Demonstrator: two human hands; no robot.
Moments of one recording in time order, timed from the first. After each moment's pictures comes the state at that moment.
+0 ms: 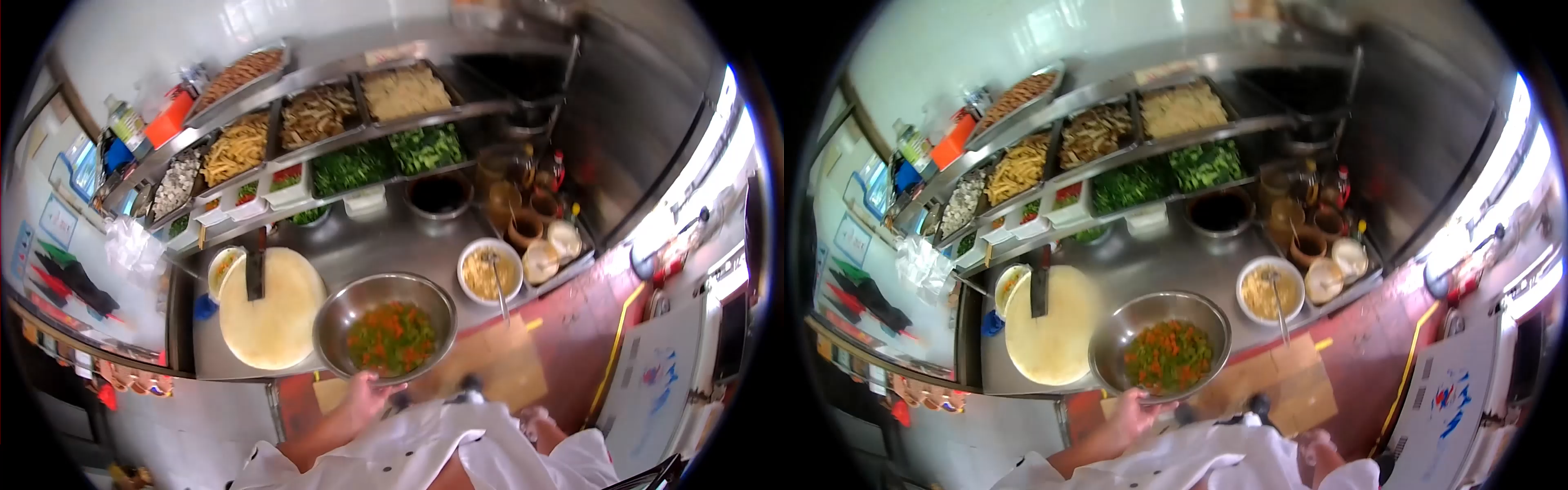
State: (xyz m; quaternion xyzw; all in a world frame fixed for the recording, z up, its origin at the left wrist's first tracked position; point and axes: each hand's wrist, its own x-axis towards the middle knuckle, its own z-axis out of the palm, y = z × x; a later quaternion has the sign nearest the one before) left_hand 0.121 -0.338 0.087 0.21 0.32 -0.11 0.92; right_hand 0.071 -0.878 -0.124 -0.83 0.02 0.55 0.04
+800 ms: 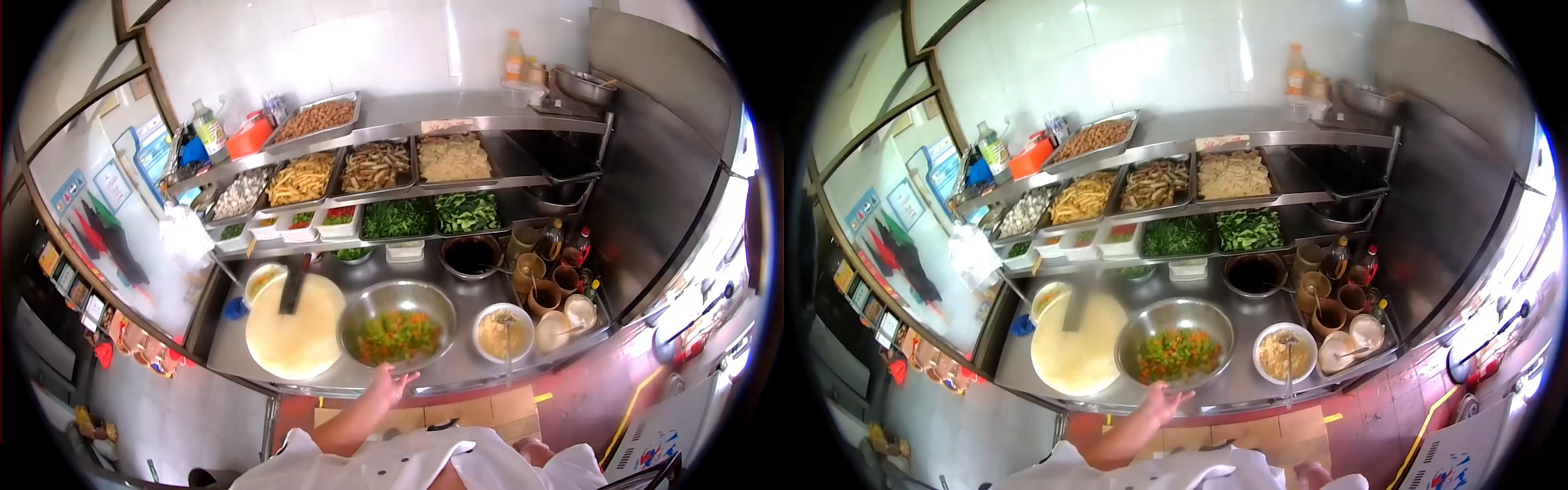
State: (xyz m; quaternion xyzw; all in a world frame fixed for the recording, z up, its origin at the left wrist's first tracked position) left_hand 0.204 -0.347 0.019 0.05 0.50 -0.03 0.87; right_hand 0.193 -0.882 -0.122 -0.86 -0.02 0.50 0.06
